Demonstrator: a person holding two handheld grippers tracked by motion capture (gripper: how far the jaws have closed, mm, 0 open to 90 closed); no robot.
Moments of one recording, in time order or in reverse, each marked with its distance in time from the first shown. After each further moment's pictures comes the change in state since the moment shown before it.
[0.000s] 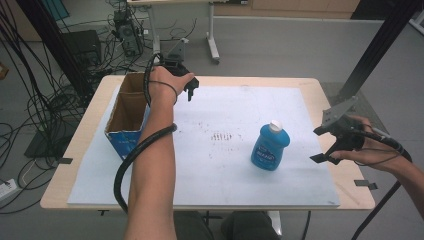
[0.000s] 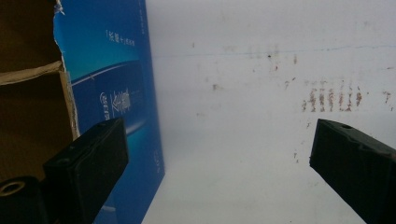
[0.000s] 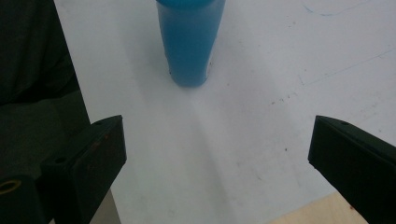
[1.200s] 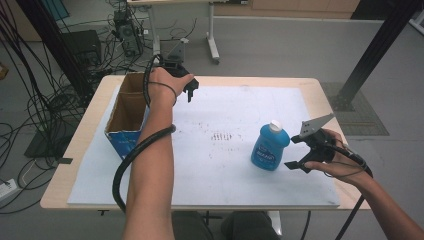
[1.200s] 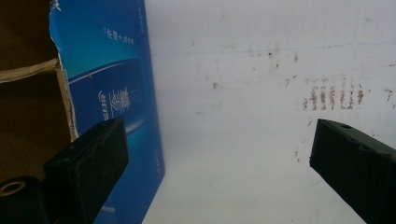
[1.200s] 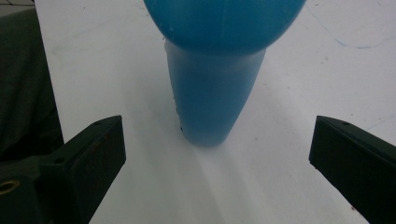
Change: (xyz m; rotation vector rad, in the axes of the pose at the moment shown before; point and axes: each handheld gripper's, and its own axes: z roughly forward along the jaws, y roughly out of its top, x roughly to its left) left arm 0.000 -0.001 0.001 0.001 0.000 0.003; right arm 0.016 0.004 0.065 -0.167 0.004 0.048
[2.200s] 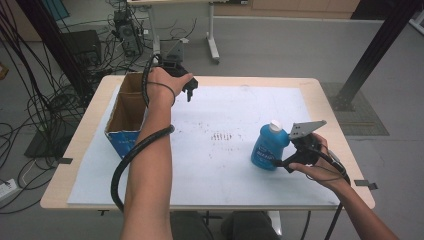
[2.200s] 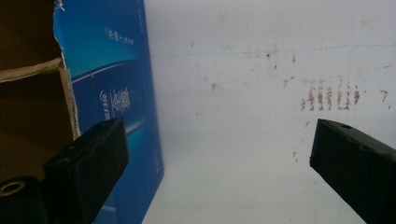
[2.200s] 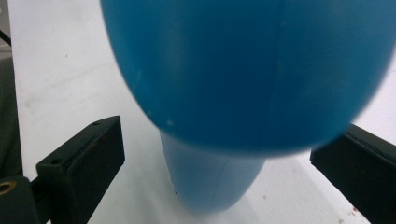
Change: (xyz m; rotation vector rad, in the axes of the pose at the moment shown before) left arm 0.003 -0.001 -0.001 -0.008 -0.012 -0.001; right arm 0.008 0.002 0.033 -0.175 -0.060 0.028
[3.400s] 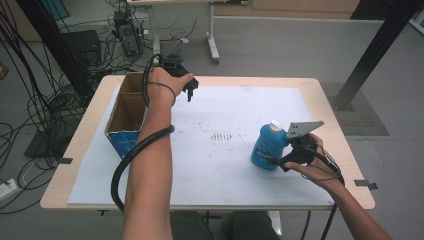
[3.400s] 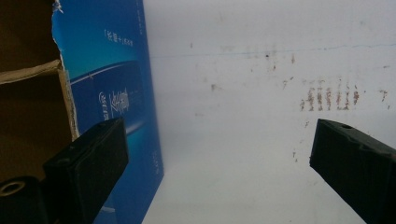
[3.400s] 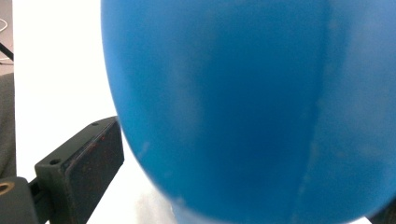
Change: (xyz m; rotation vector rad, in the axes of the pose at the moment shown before) left arm -0.001 0.000 -0.001 -0.004 0.000 0.002; right arm 0.001 0.004 0.007 -0.054 0.004 -0.006
